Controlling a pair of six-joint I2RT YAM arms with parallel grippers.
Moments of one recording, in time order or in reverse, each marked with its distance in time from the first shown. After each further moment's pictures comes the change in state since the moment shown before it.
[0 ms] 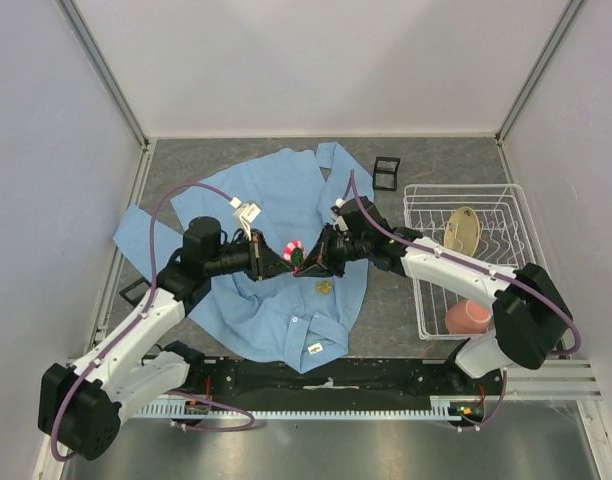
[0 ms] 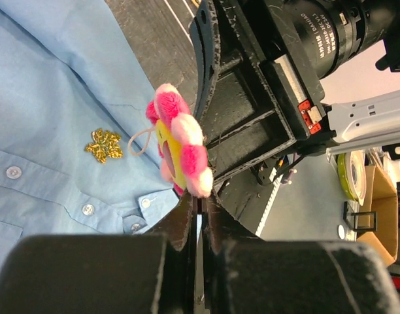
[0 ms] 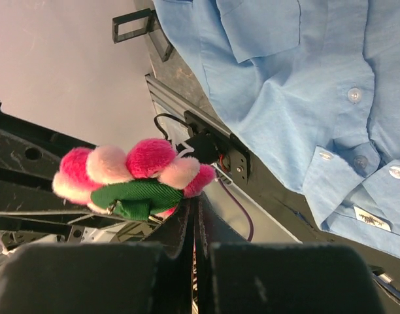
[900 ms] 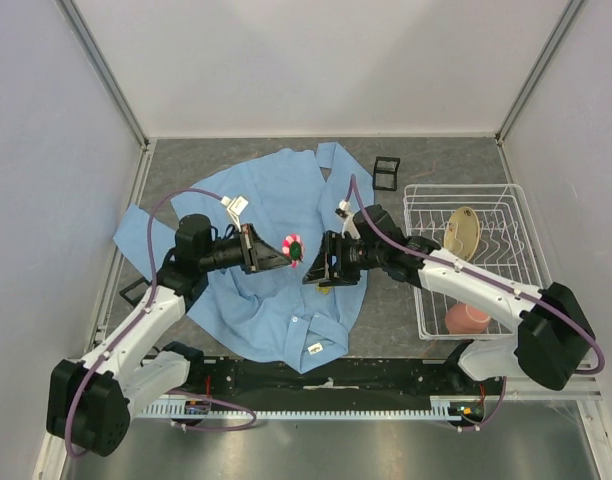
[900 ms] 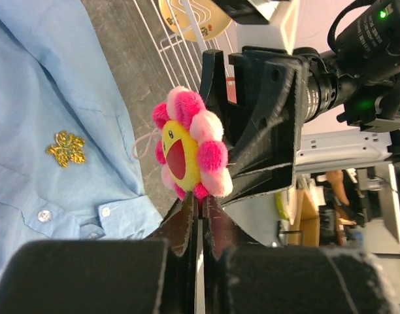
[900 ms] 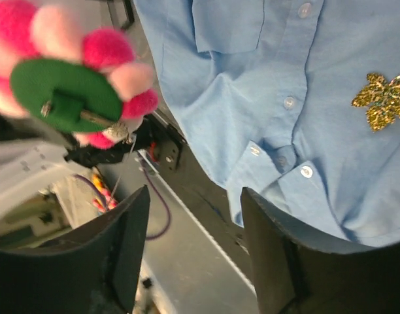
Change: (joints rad) left arm 0.094 0.023 -0.027 0.111 0.109 -0.223; right arm 0.007 -0.126 -0.077 -0.074 0.072 -0.311
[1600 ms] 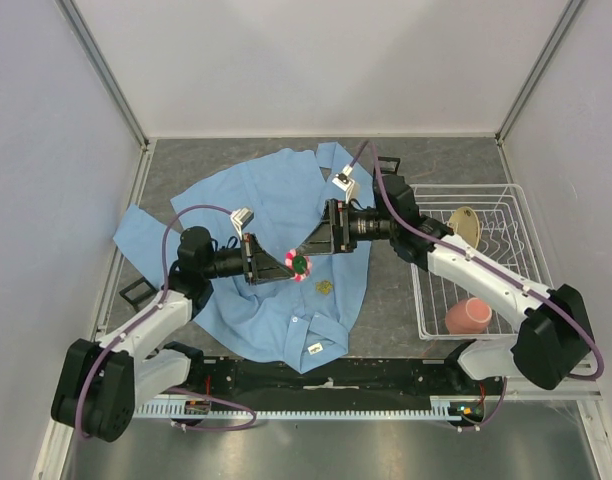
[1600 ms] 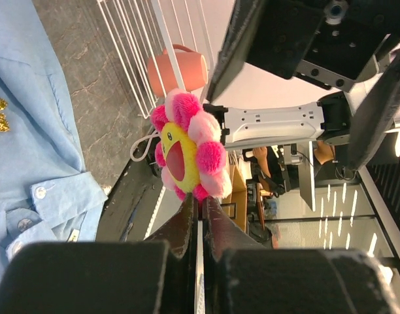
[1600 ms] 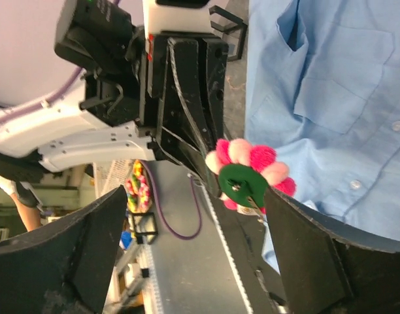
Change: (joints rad) left arm 0.034 0.083 -0.182 0.407 0.222 -0.349; right arm -0.117 0.009 0.119 0.207 -0.307 -0.135
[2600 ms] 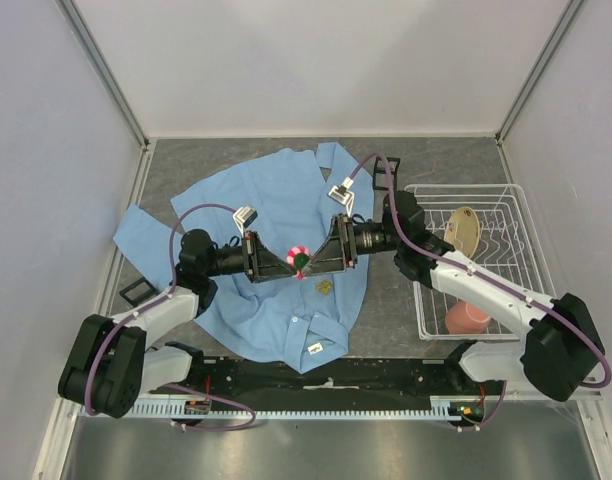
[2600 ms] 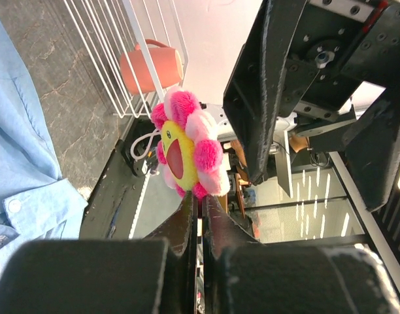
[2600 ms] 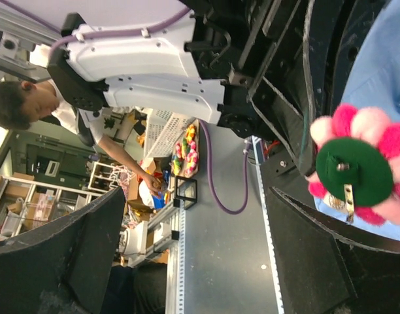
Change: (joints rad) left arm 0.000 0.138 -0.040 0.364 0.061 -0.194; right arm 0.031 -0.089 -0.182 0.349 -0.228 0.138
